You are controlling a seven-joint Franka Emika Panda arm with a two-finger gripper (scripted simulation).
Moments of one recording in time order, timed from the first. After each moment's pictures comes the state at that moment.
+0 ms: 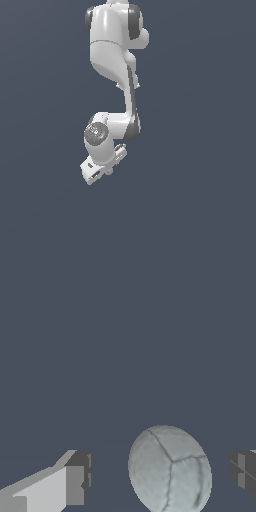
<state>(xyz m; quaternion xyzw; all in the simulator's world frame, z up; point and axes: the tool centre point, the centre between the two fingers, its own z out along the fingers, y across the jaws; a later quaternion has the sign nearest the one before) 0.084 -0.089 0.025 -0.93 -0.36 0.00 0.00</state>
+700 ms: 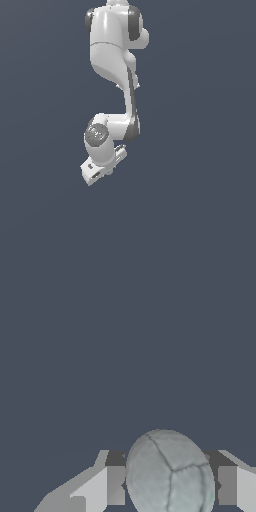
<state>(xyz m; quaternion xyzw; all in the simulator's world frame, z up) 0.085 -0.089 0.021 -0.93 -0.36 0.00 0.00</state>
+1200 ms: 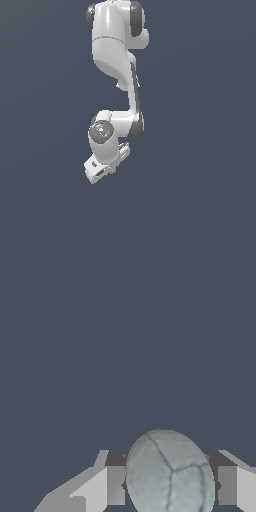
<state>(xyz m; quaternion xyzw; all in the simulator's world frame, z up) 0.083 -0.074 0.034 -0.93 -0.36 0.00 0.00</state>
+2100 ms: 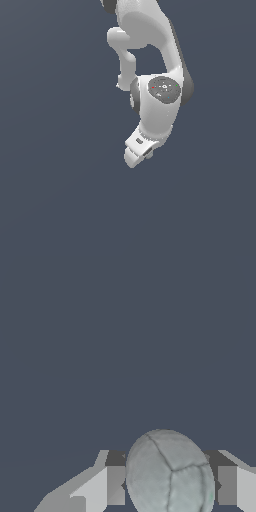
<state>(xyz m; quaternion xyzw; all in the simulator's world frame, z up) 0.070 0.075 0.161 -0.93 -0.36 0.00 0.00</state>
